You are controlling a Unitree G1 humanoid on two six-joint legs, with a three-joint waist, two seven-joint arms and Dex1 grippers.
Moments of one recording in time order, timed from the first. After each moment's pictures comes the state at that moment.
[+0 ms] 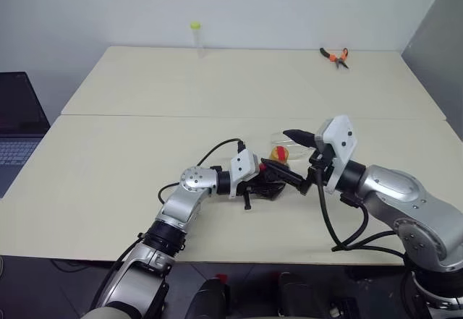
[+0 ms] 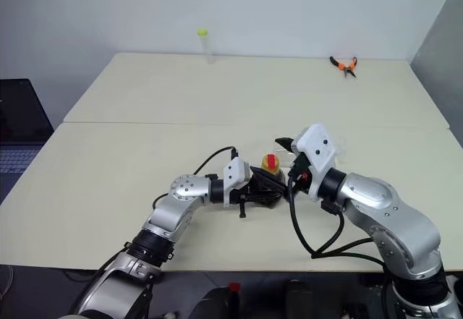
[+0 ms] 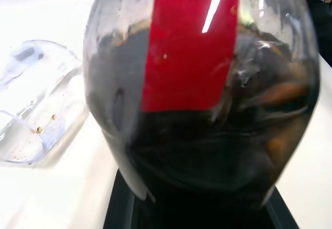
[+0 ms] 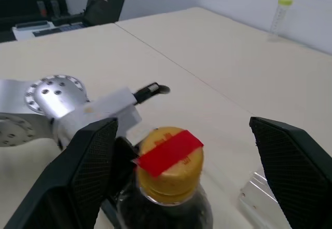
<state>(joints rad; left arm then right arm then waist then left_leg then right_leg) -0.52 0.28 -0.31 0.27 -0.18 0.02 -1.06 -0.35 -0.56 0.06 -0.70 0.58 0.83 0.40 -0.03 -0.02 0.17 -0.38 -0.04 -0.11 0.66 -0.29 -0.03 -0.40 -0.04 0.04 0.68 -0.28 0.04</state>
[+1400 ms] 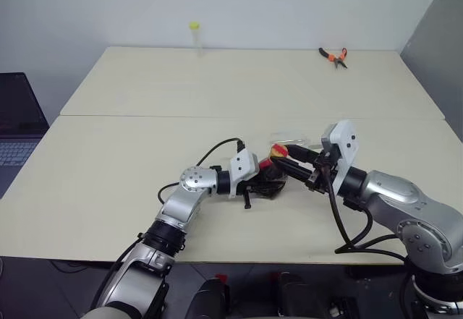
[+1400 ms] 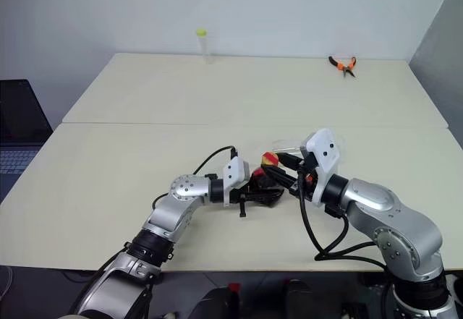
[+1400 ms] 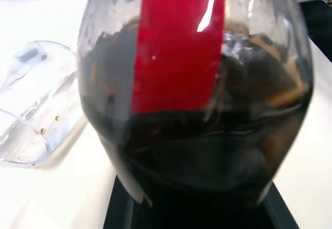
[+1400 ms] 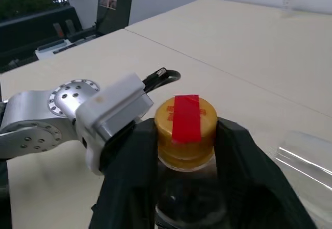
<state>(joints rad) -0.52 0.28 -0.30 0.28 -0.18 0.02 -1.06 -0.30 -0.51 -0.02 -0.68 0.76 0.89 0.39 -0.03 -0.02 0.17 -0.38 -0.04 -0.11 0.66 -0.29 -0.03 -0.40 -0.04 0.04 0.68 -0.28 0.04</state>
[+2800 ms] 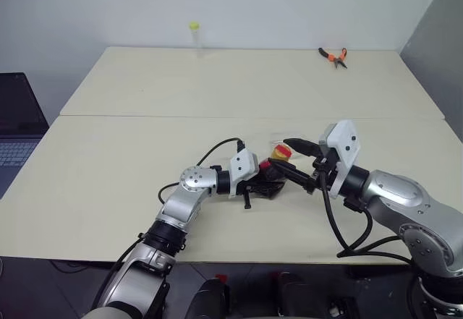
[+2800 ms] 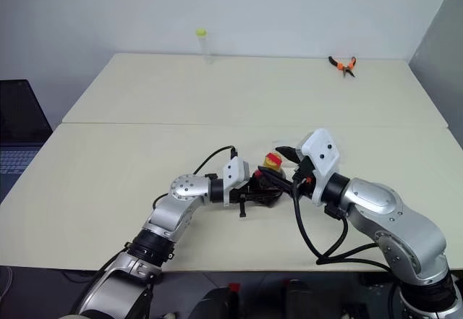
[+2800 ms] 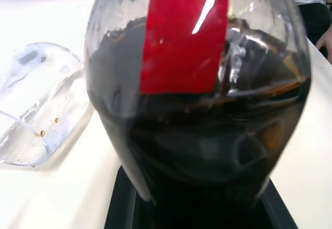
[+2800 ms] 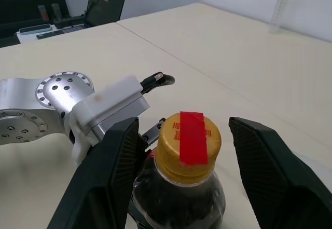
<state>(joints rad) -0.53 0.27 -0.30 0.28 -0.17 0.01 -1.06 -0.30 -0.59 0.03 -0.73 0.68 0.82 0.37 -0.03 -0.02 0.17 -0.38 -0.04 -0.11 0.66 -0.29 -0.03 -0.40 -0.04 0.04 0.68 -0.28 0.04</state>
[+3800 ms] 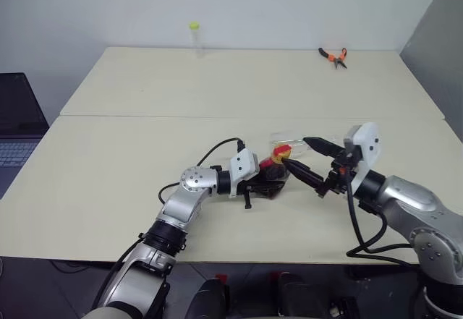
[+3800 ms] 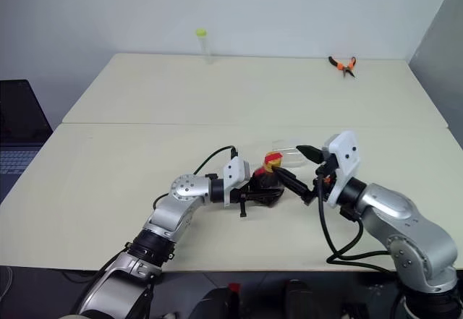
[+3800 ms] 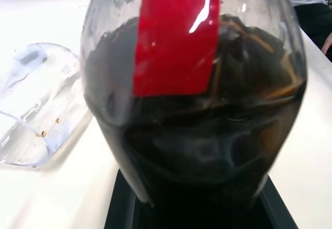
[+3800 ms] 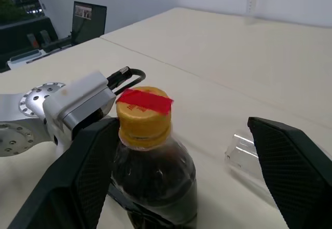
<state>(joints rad) -0.52 0.27 -0.30 0.28 -0.17 0.01 -1.06 -0.18 -0.59 -0.15 -0.68 0.76 0.82 0.43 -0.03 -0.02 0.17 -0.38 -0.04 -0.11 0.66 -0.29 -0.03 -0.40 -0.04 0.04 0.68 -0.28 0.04</state>
